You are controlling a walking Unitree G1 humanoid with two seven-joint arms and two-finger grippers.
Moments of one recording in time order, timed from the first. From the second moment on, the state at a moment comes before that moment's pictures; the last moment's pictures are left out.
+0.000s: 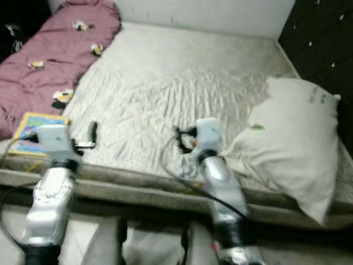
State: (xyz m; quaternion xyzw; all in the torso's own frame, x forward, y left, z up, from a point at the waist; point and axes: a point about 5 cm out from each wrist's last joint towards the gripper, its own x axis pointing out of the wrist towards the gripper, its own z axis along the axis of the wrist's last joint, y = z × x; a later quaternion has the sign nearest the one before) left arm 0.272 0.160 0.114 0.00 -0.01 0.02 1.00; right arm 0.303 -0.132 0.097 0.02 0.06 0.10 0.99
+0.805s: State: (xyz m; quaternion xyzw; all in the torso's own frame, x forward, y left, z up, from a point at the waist) left arm 0.271 0.166 0.109 -0.01 0.02 0.04 1.00; right arm 0.303 -0.128 0.093 0.04 0.07 0.10 0.99
